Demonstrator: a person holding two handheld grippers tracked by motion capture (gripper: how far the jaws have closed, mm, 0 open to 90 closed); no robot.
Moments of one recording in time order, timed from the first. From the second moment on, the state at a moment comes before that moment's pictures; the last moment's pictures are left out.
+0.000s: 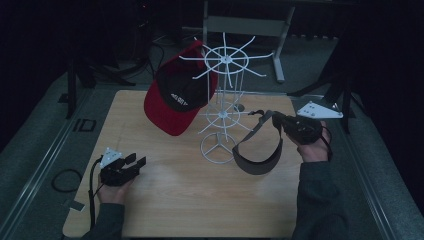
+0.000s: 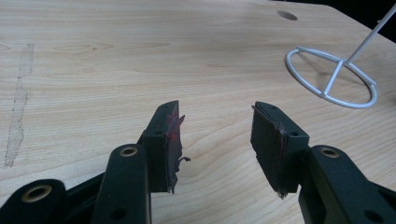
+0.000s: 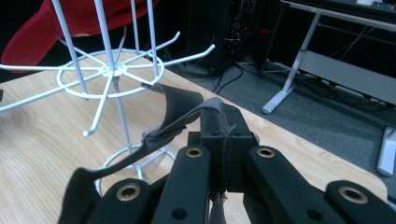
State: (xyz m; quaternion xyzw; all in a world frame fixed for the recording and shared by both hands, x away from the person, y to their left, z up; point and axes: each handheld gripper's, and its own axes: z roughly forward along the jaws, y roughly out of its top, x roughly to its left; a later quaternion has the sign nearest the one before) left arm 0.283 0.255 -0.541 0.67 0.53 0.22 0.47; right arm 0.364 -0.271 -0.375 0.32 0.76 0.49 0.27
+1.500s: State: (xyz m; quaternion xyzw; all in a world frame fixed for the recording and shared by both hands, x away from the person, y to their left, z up) left arm 0.282 0.256 -0.542 0.67 0.53 0.22 0.47; right arm 0.327 -0.286 -0.304 0.25 0.75 0.50 0.34
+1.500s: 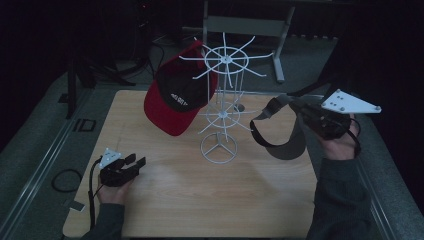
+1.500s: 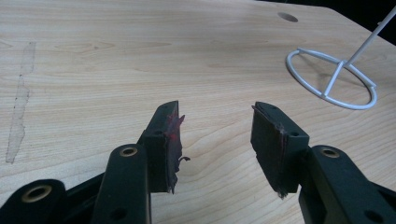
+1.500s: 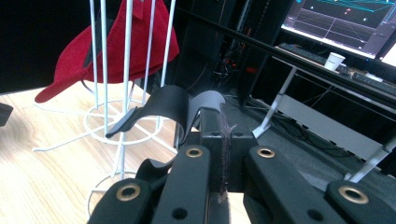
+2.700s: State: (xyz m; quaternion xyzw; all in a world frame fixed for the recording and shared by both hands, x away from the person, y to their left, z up) left arm 0.285 0.254 -0.542 0.67 0.53 0.21 0.47; right arm 0.290 -0.297 -0.264 0.19 0.73 0.57 0.32
